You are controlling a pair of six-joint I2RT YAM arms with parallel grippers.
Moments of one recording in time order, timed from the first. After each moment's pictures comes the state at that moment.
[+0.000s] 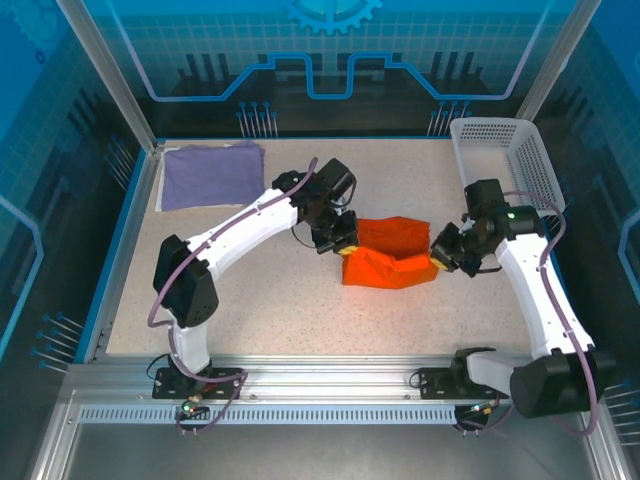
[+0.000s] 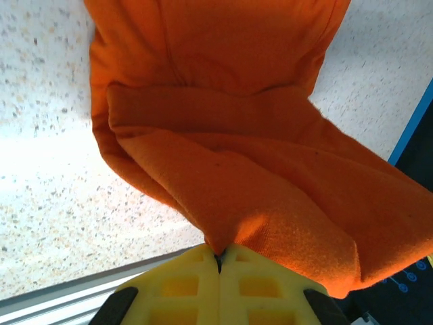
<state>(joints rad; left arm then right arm) -0.70 1.90 1.80 -1.08 0.40 -1.01 0.06 1.21 1.21 -1.29 -0.30 0.77</state>
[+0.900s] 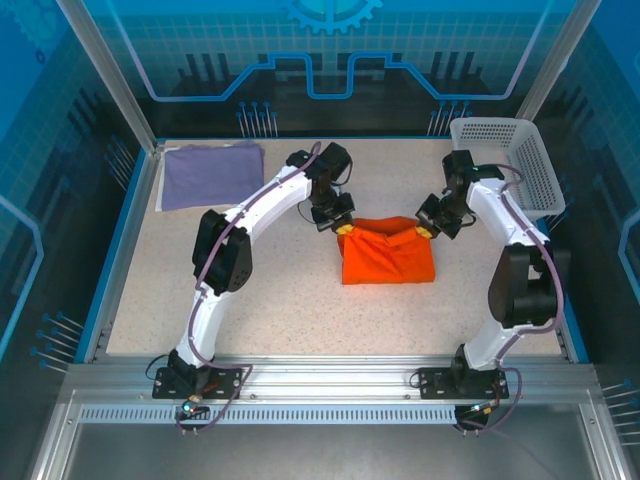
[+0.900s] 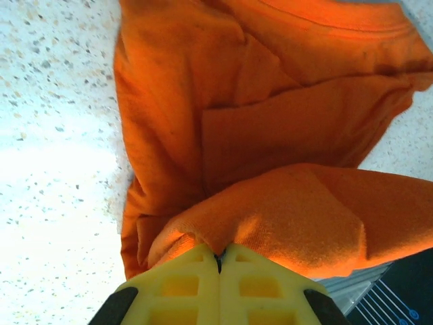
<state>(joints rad) -0.56 2.25 2.10 -1.17 0.41 -0.93 0.04 1.72 1.41 -1.10 -0.29 0.72</state>
